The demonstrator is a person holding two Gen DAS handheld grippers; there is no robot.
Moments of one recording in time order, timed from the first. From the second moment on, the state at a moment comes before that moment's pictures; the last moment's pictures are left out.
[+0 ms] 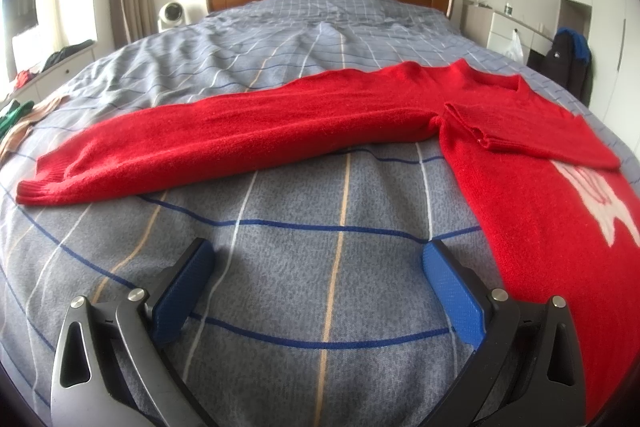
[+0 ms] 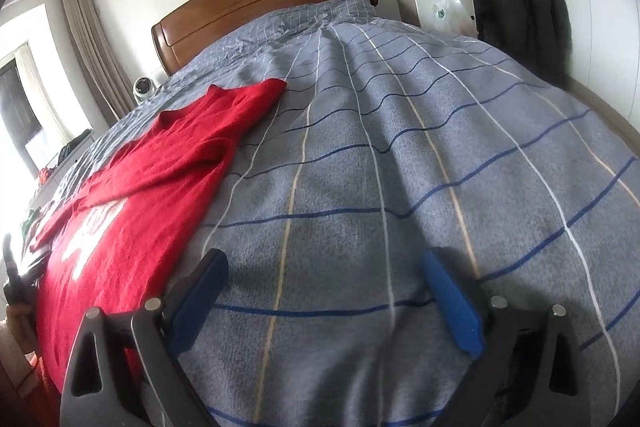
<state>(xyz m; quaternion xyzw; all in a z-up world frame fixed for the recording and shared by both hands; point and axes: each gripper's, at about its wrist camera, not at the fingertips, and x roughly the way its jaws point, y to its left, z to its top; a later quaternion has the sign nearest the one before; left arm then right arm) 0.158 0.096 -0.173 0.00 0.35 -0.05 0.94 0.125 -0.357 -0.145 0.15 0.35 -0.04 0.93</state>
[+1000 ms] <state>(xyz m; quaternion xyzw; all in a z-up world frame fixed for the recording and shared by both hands) 0.171 0.272 -0.095 -0.13 0.41 0.06 0.90 0.130 -0.354 -0.148 0.14 0.34 -0.05 0.93</state>
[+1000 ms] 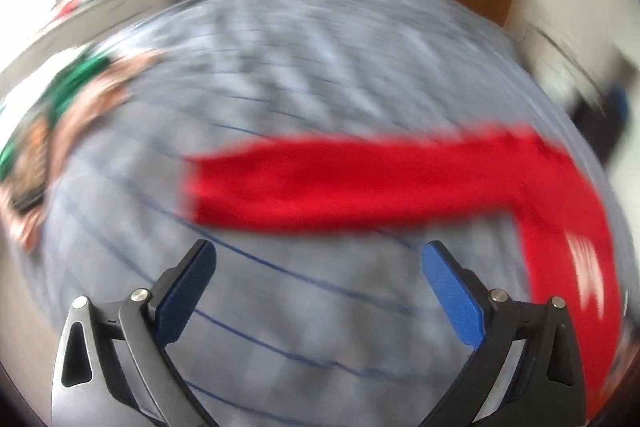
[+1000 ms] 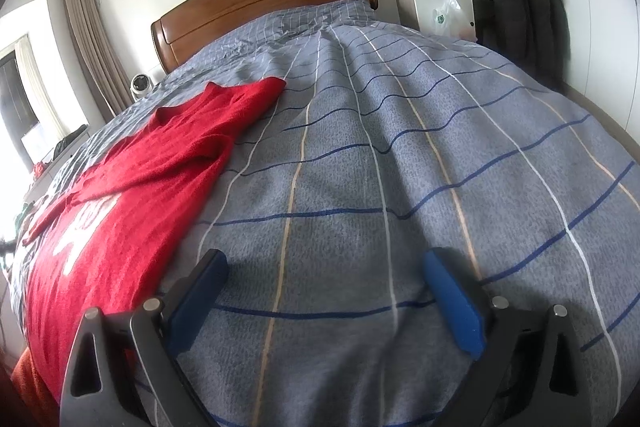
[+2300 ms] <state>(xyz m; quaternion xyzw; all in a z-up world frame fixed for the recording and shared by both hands) 0.261 -0.030 -0.015 0.00 0.41 -0.21 0.89 0.135 -0.348 -0.152 0.12 0.35 -0.05 0.93</state>
